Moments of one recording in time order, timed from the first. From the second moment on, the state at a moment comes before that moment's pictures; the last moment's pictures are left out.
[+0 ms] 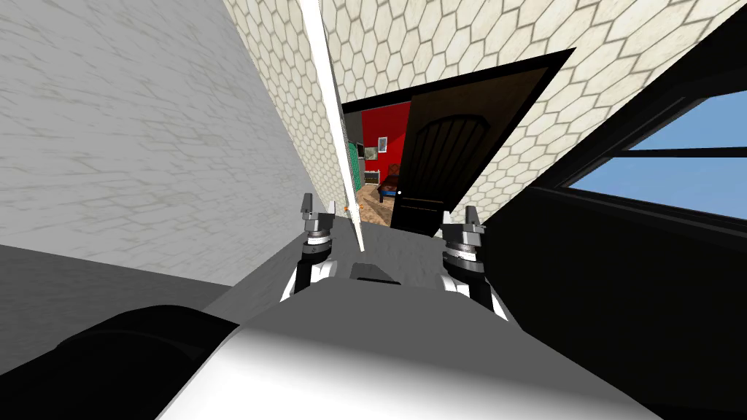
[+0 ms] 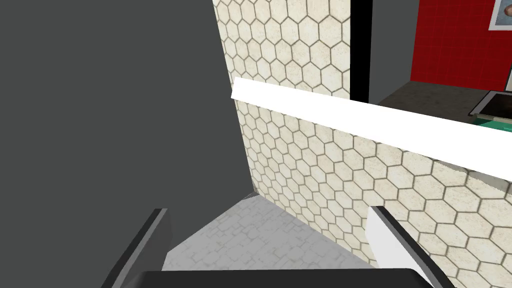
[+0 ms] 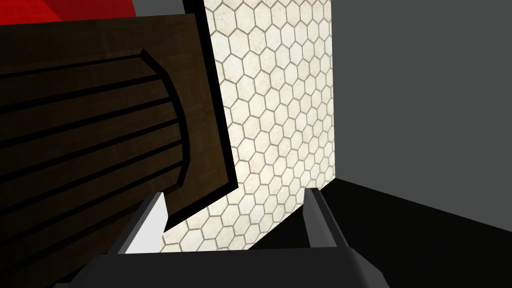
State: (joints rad) arm 0.52 0.00 0.00 -2.31 0.04 -0.49 -0.17
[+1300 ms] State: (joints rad) arm 0.36 -0.08 -0.07 -2.00 -0.01 -0.51 -0.14
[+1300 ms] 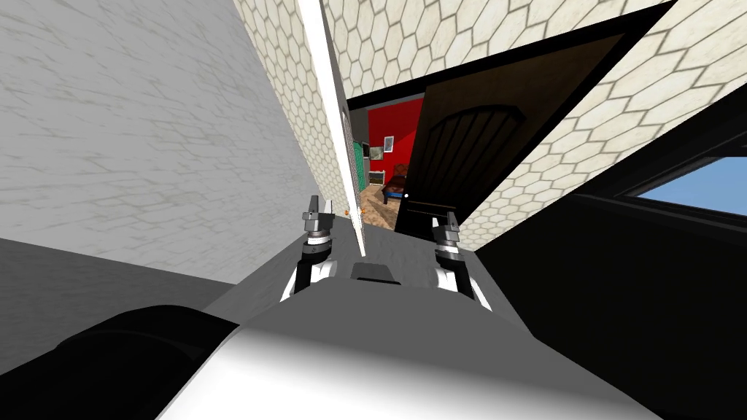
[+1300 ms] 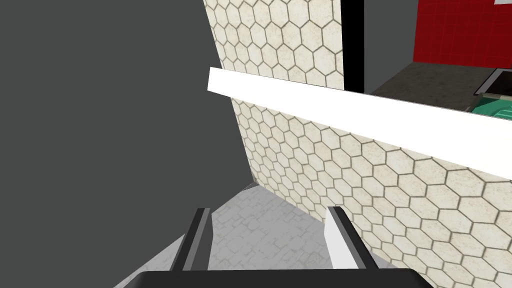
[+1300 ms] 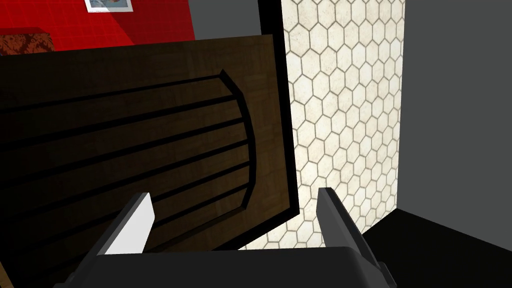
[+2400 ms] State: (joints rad) arm 0.22 -0.14 -0.13 -1.73 -0.06 -0.51 -0.12
